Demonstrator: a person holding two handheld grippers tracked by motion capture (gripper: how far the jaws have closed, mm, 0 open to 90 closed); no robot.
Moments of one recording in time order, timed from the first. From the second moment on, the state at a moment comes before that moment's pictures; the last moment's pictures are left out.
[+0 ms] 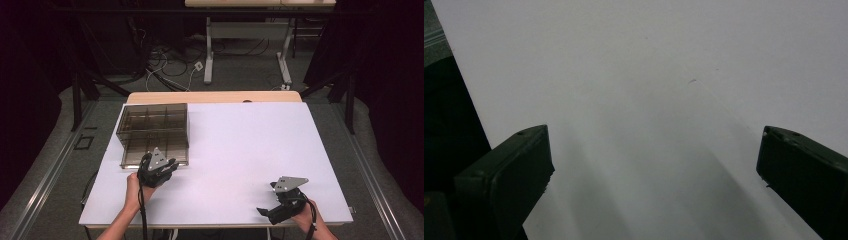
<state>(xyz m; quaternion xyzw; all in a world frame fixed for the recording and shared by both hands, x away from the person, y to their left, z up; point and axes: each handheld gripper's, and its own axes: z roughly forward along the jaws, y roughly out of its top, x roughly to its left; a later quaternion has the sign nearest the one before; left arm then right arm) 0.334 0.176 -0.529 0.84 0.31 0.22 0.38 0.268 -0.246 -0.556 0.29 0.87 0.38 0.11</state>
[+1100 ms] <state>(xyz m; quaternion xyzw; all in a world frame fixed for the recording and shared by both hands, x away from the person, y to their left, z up) 0.343 0.203 -0.526 0.82 0.35 0.26 0.37 0.268 -0.246 -0.556 0.29 0.87 0.38 0.12</state>
